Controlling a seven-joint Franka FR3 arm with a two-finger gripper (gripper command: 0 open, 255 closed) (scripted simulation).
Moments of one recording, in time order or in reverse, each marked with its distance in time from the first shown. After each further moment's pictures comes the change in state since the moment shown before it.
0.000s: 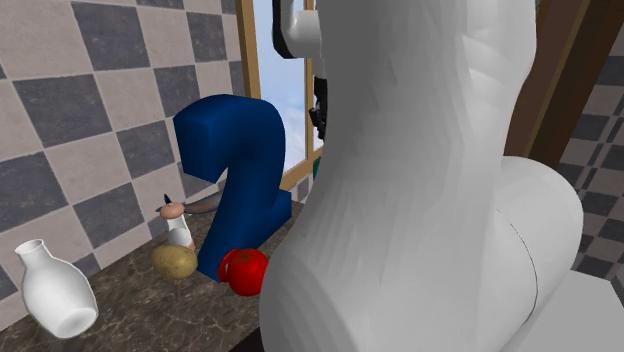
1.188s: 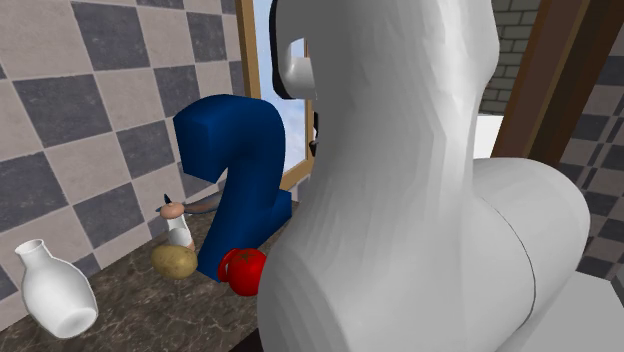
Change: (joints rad) arm -0.040 0.135 0.059 -0.068 0.104 0.185 -0.069
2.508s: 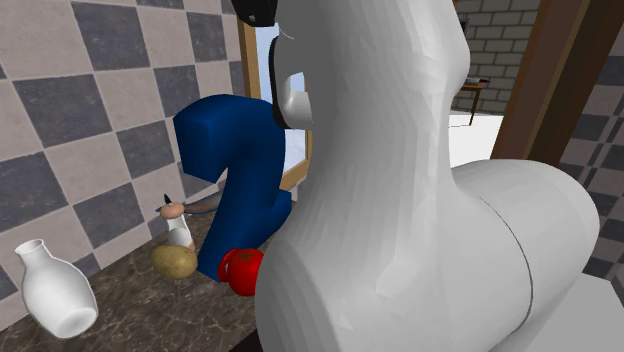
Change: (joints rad) arm -0.055 0.145 0.075 0.005 0.095 0.132 -0.064
